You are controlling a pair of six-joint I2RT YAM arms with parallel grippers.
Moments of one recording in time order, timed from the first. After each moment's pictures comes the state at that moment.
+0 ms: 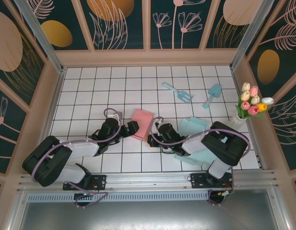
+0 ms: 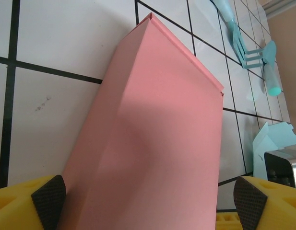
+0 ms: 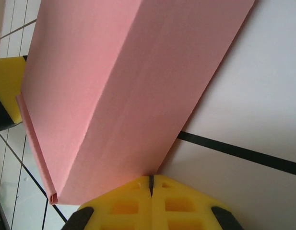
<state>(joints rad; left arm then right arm) -0.64 1.38 0.33 0.49 0.11 -0.91 0.93 1.65 0.44 0.56 -0.14 0.90</state>
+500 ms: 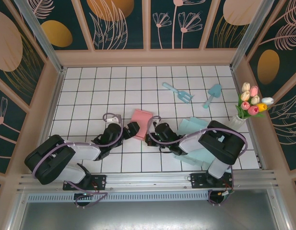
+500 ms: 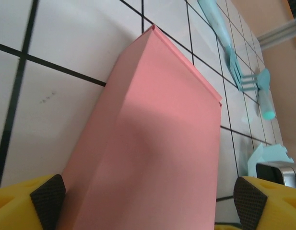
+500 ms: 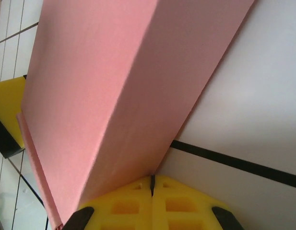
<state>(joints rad) -0.75 1.41 0.28 0.64 -0.09 -1.04 0.96 1.69 0.51 0.52 -0.09 0.93</state>
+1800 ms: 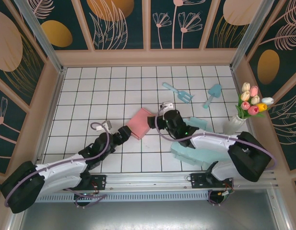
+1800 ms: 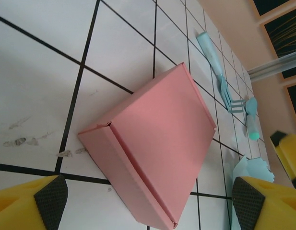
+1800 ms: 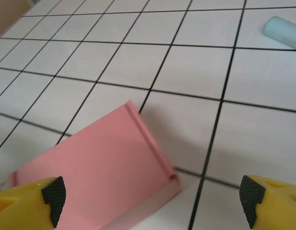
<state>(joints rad) -0.82 0.99 0.15 0.38 -0.26 -1.14 0.81 1.39 0.61 0.28 0.21 0.39</state>
